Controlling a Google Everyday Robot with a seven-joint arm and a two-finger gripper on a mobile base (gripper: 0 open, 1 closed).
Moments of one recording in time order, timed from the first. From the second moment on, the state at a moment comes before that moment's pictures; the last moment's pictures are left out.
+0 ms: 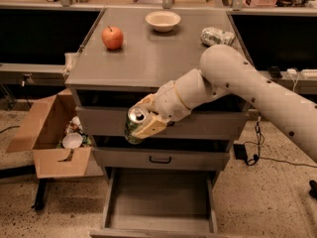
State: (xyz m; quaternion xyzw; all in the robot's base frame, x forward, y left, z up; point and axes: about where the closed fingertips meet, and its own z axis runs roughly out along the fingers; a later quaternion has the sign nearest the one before) arm 0.522 0.038 0.789 -0.68 0.59 0.28 0.33
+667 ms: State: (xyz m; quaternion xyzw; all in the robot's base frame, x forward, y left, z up) arm 0.526 0.037 0.825 -0.68 0.58 0.29 0.33
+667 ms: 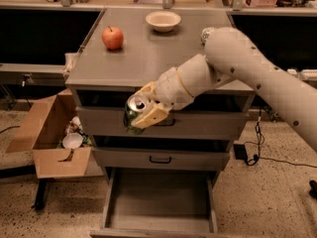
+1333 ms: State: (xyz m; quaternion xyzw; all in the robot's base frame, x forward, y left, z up) arm 0.569 0.014 0.925 -0.63 0.60 0.30 0.39
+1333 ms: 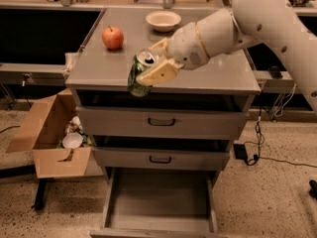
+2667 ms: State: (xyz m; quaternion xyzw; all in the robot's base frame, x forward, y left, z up) arm 0.753 -0.014 0.927 -0.45 0.77 0.26 0.38
